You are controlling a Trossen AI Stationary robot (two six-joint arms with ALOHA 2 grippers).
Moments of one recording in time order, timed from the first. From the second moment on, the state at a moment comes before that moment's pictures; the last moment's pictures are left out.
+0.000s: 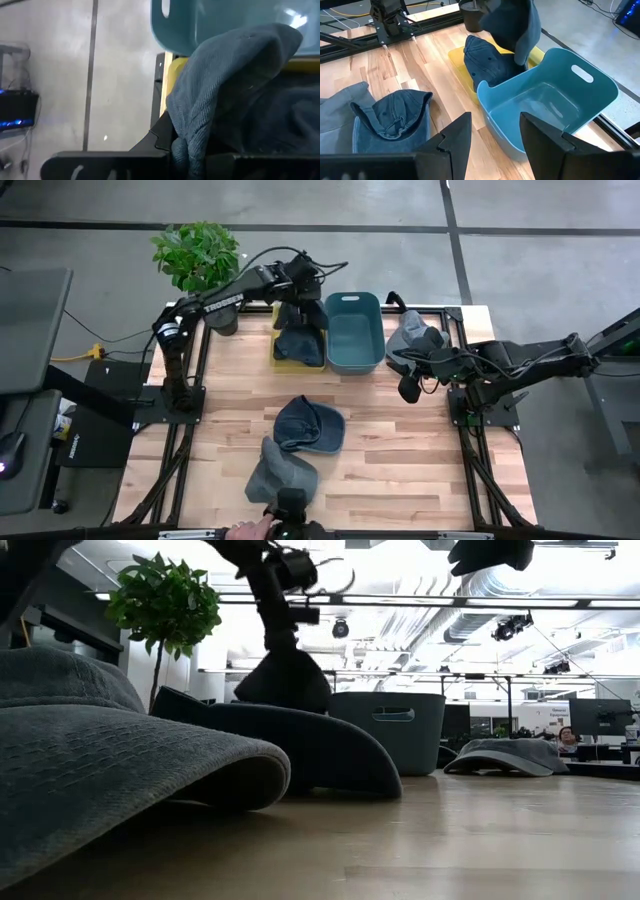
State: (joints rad) left arm 0.56 1.87 1.81 -0.87 -0.27 0.63; right arm 0.17 0.97 1.05 -0.71 0.55 0.43
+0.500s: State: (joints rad) left arm 0.56 1.90 1.80 -1.00 -0.16 0.63; right arm 0.17 0.97 1.05 -0.71 0.55 0.43
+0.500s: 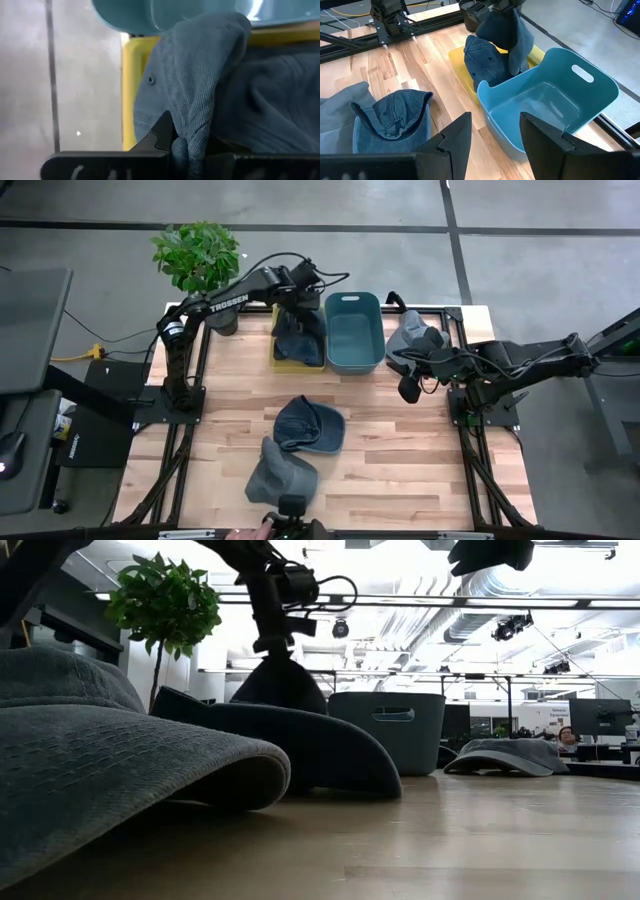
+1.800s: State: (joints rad) left arm 0.56 1.90 1.64 -0.98 0.05 0.53; right arm 0.16 0.97 1.05 -0.71 0.58 0.42
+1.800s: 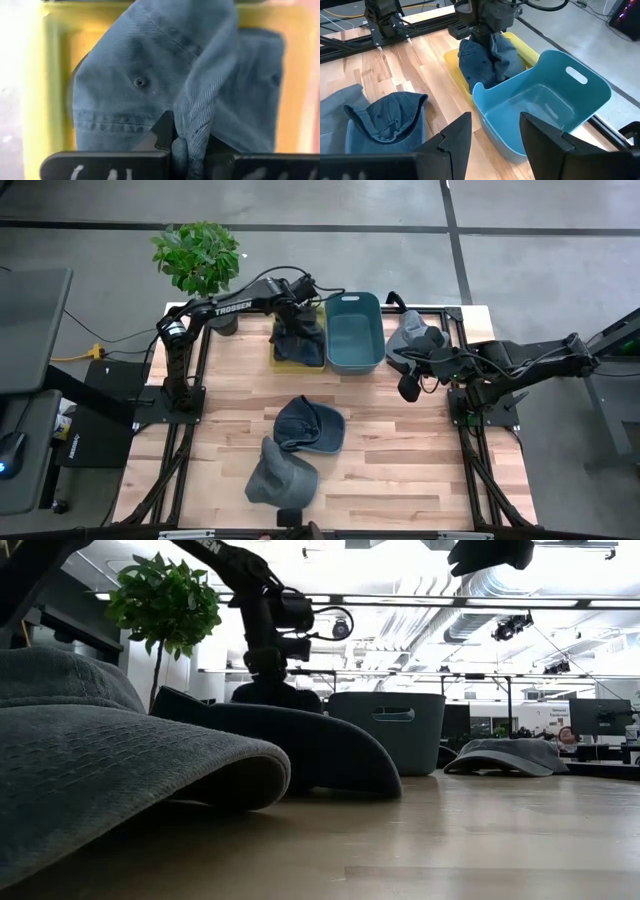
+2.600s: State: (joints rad) left arm 0.53 1.90 1.63 -0.98 0.17 0.47; right arm 0.16 0.97 1.05 -0.71 0.60 0.42
